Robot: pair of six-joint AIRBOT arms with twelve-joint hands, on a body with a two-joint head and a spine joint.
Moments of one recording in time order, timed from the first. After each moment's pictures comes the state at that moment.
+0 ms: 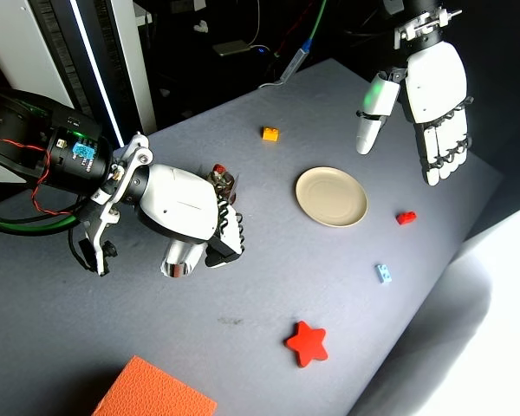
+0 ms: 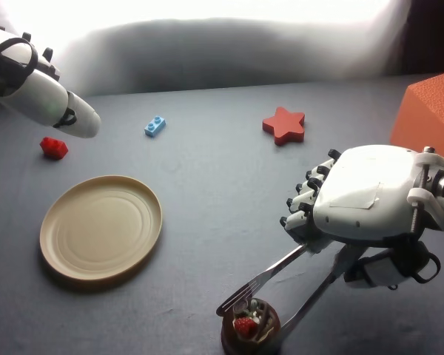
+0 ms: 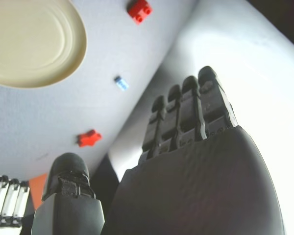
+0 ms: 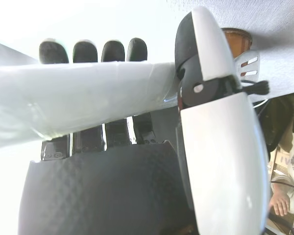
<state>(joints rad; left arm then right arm) -0.13 -0.89 1.06 0.68 0.87 0.41 -0.39 -1.02 0.90 0.19 0.00 -1.50</state>
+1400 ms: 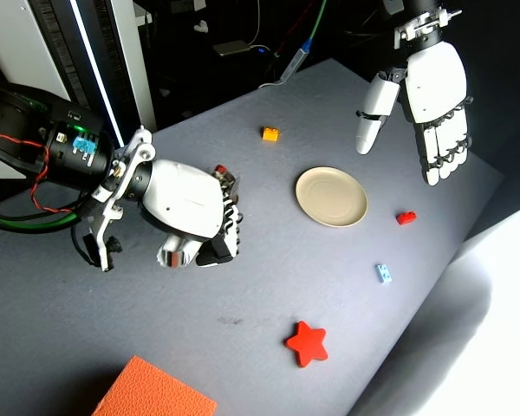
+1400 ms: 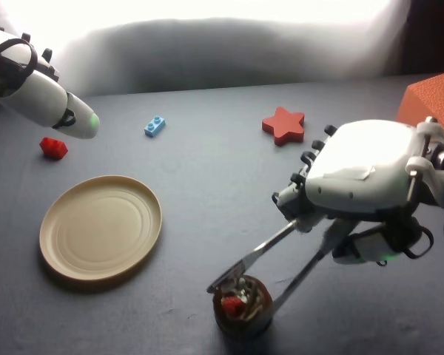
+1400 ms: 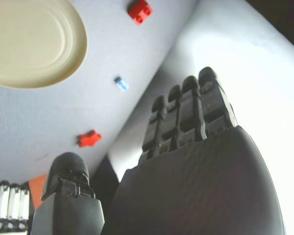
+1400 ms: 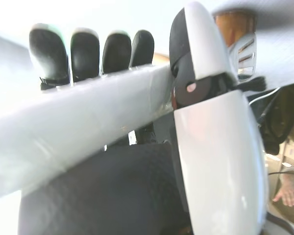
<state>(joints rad) -0.14 -0.89 1.06 0.68 0.87 0.41 -0.32 -1.02 0.90 0.19 -0.01 -1.41</state>
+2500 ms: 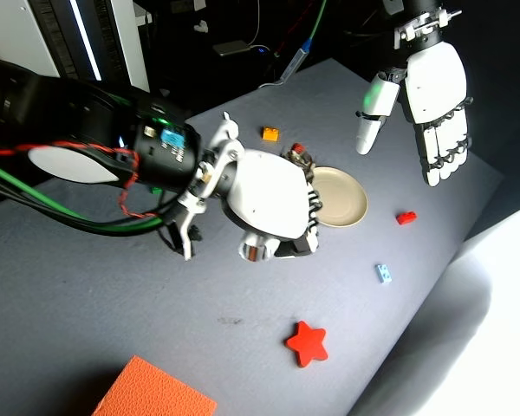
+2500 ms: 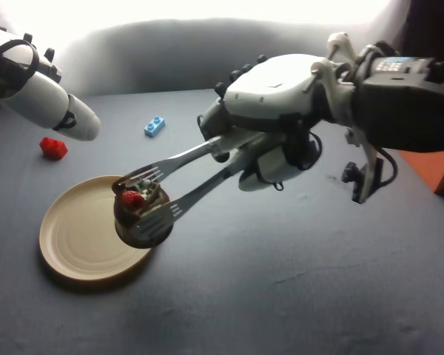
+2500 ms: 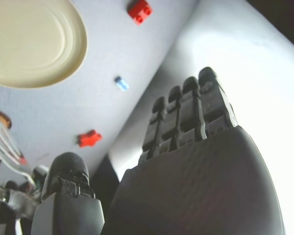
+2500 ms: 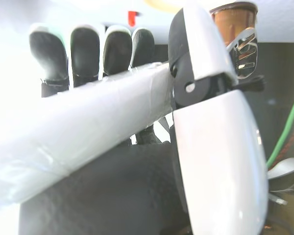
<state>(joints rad) -0.14 -0.90 1.06 0.67 0.88 0.41 -0.18 -1.33 1.24 0.24 -0.03 -1.19</state>
